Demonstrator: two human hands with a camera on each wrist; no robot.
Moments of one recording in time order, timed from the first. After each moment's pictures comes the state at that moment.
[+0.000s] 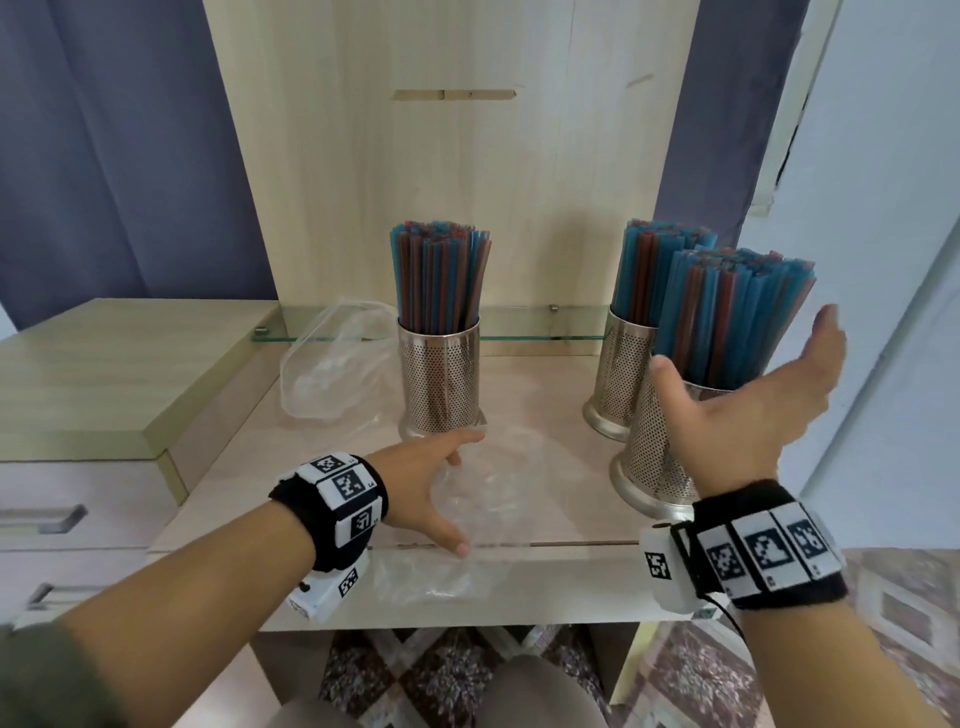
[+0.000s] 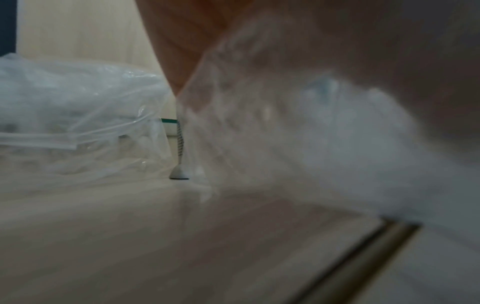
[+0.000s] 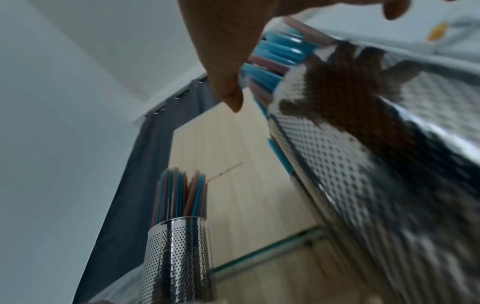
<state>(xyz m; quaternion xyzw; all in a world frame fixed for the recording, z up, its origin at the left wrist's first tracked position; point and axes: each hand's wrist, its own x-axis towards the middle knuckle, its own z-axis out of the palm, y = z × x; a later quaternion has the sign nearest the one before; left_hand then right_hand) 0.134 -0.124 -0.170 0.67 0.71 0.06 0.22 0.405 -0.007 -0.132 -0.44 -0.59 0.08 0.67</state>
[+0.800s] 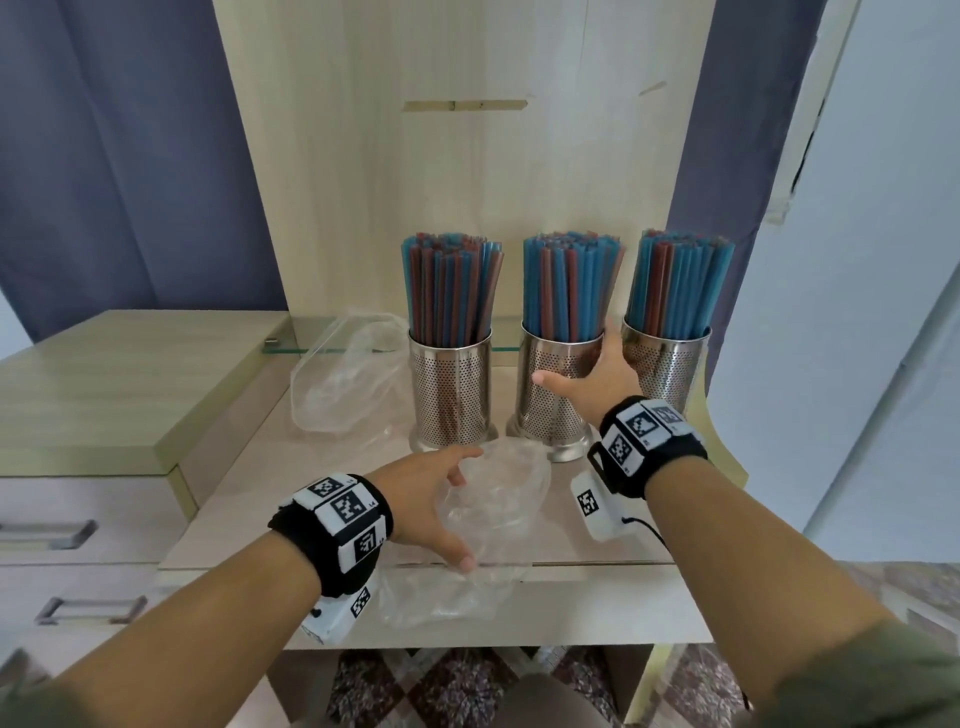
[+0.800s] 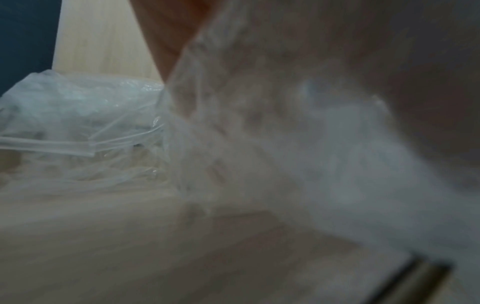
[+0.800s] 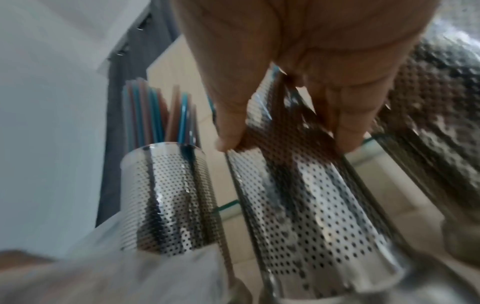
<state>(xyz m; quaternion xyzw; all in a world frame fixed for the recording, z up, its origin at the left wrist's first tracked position) 0.125 -0.124 -0.172 0.65 0.72 0.08 0.22 0.304 0.046 -0.127 -0.47 -0.72 0.36 0.35</state>
